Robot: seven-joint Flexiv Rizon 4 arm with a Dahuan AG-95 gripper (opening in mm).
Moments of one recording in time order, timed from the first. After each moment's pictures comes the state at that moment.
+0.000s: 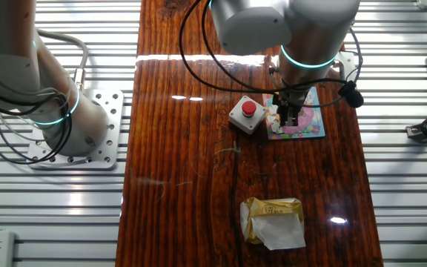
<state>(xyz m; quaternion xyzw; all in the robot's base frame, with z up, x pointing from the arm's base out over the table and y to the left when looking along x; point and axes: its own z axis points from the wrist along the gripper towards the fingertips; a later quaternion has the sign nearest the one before) 0.541 0.023 0.016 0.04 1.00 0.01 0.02</state>
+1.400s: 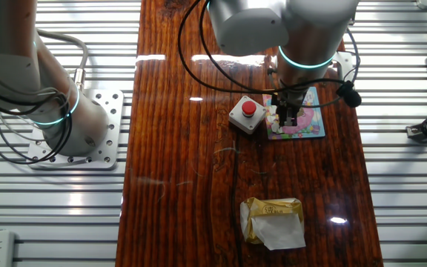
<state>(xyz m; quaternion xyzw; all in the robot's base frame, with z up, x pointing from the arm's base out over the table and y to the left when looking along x) 0.538 0.023 0.013 0.03 1.00 0.00 0.03</state>
